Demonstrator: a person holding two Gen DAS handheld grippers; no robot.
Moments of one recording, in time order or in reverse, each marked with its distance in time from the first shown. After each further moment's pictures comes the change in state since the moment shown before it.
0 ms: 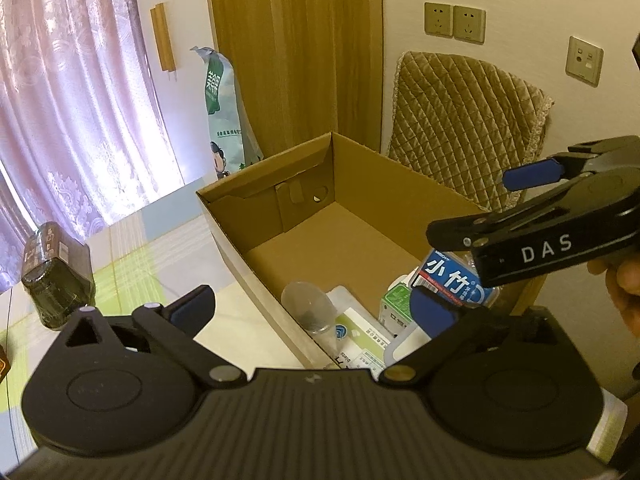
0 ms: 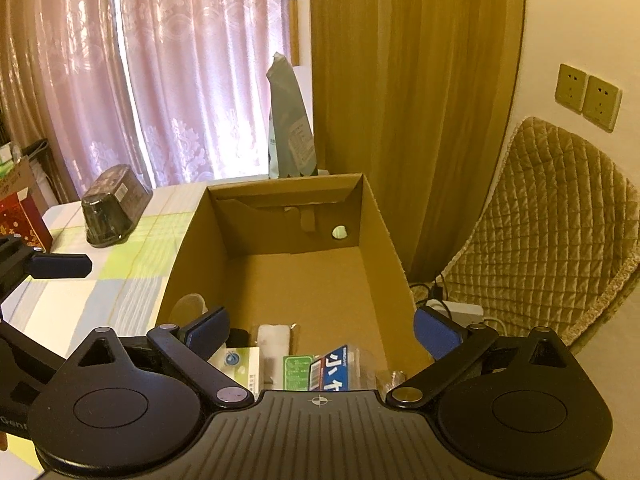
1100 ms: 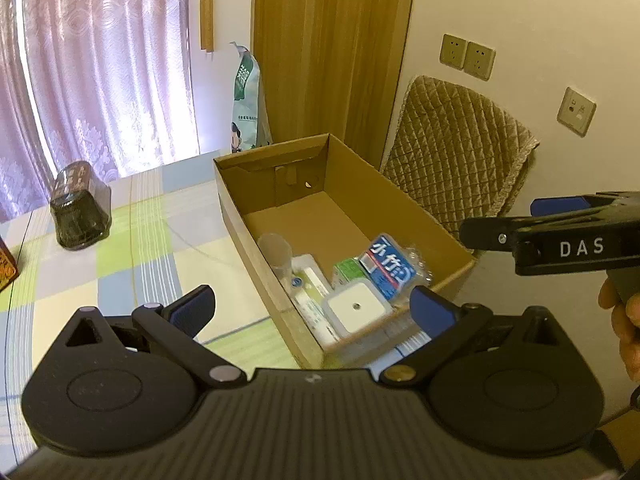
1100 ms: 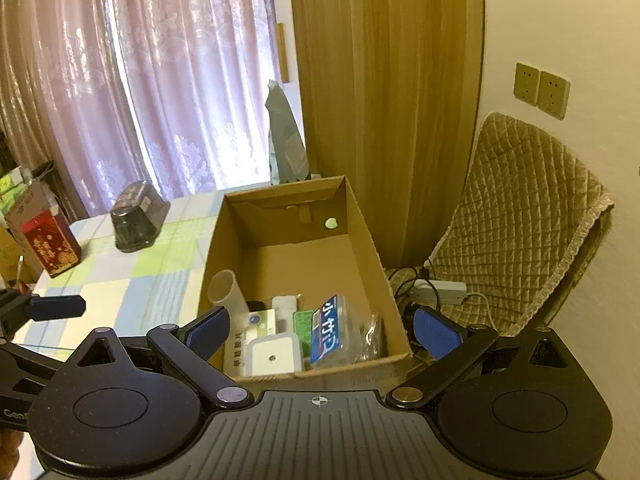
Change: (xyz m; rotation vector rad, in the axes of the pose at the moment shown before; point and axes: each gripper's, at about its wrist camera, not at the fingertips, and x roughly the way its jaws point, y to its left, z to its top) left arm -0.102 -0.033 -0.021 -0.198 0.014 0.008; right arm -0.121 0.000 -0.023 0.073 -0.018 0.004
